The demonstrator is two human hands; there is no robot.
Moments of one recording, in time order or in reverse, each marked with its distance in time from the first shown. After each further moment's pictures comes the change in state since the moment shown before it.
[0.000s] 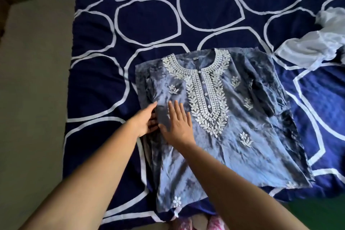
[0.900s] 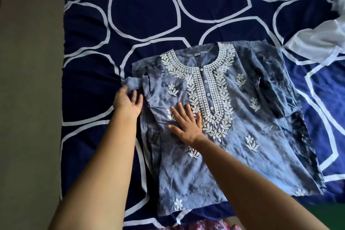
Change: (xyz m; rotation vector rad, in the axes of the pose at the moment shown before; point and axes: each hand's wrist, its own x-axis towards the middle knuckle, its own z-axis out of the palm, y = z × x) left_hand 0.030 0.056 -0.015 -0.890 0.298 0.198; right_hand 0.027 0.051 -0.001 0.031 -0.259 -0.040
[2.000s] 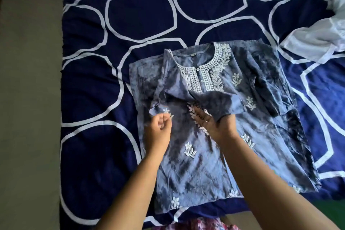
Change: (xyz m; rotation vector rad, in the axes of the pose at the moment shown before) left_hand -0.074 -0.101 -0.053 1.119 -0.261 0.582; right_hand -0.032 0.028 -0.068 1.972 0.433 0.435
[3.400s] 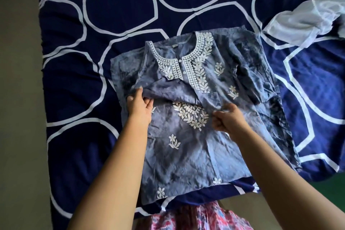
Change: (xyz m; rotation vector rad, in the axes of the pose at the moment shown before) left_hand 0.064 0.043 0.026 -0.979 0.169 -0.483; right_hand -0.005 -0.050 -0.071 -0.720 0.228 -0.023
